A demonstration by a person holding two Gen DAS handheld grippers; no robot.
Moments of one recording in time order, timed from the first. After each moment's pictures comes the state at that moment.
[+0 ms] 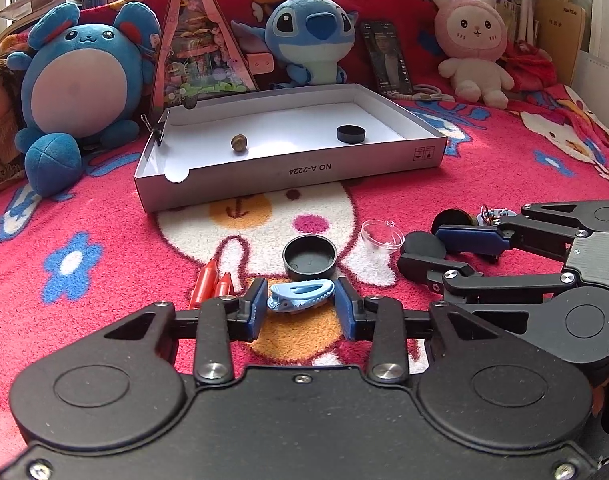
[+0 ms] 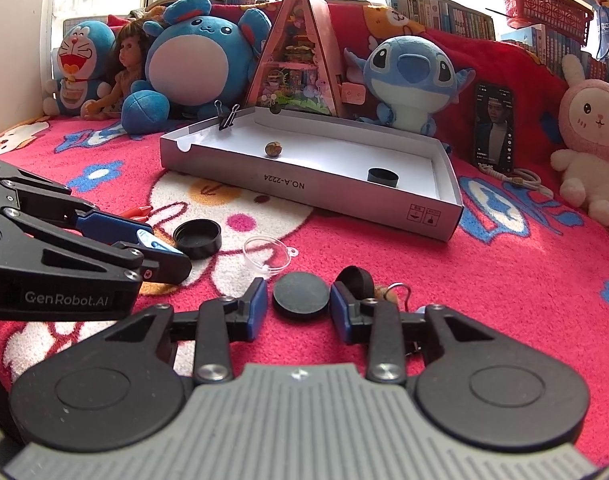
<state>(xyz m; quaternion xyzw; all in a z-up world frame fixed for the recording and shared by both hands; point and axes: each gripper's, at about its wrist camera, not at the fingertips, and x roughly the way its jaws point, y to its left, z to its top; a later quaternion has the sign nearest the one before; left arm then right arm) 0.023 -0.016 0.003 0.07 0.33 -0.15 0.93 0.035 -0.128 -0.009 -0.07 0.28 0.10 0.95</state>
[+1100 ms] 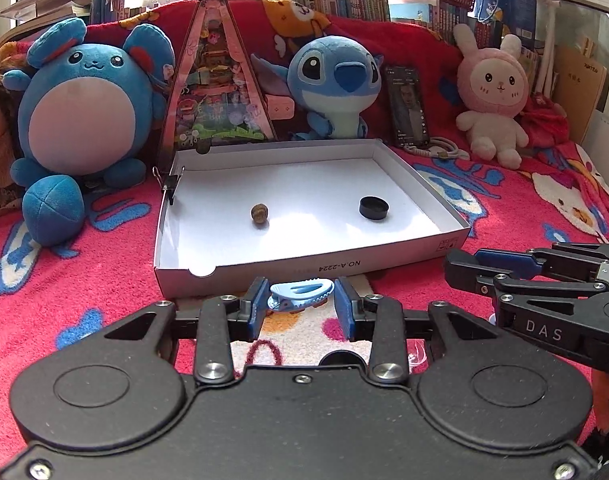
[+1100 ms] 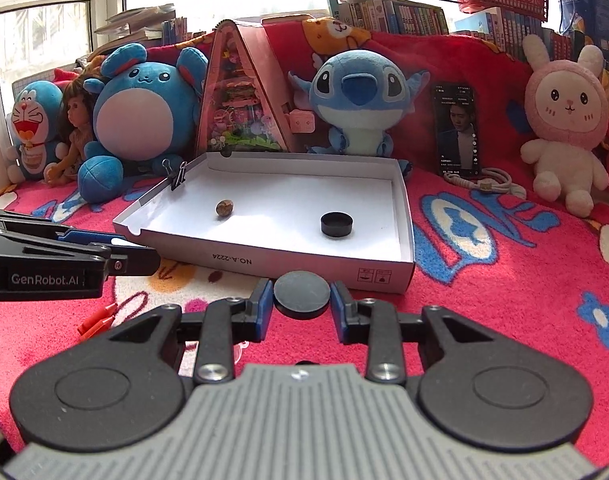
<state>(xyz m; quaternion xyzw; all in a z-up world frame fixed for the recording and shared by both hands) 0.093 0.002 0.057 0.02 0.33 -0.16 0.93 0.081 -0.159 0.044 0.01 0.29 0.05 0.95</state>
